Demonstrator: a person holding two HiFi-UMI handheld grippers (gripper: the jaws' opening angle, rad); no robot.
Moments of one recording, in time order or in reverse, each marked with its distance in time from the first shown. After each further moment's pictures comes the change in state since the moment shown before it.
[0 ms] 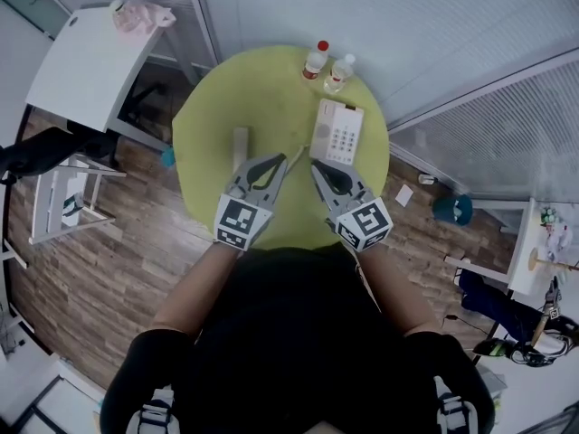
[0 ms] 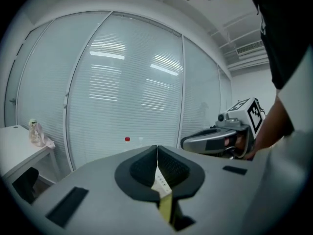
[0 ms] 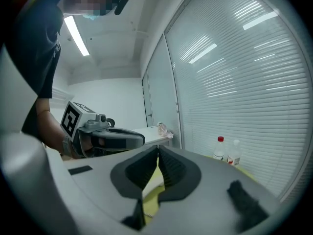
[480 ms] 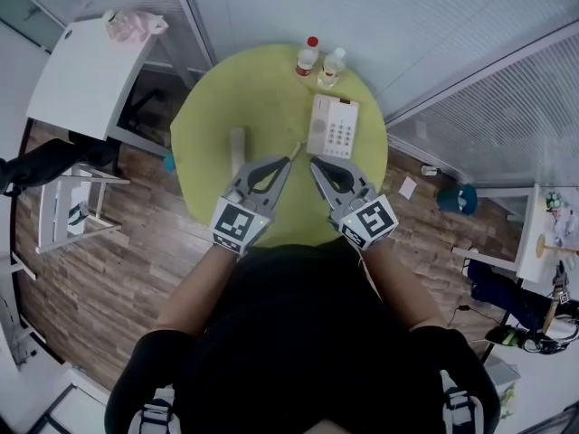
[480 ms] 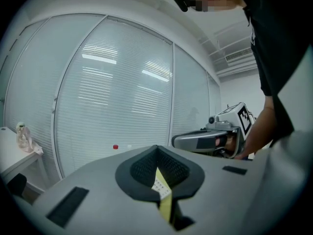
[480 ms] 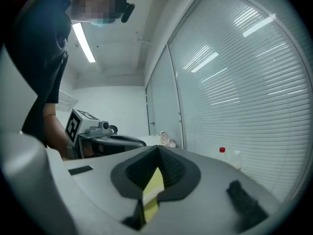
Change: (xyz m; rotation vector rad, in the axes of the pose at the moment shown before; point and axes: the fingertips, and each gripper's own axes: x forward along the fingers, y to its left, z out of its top) left arm -0.004 -0.032 0.022 0.031 -0.074 -0.114; right arm -0.020 0.007 0.024 -0.031 -0.109 0.030
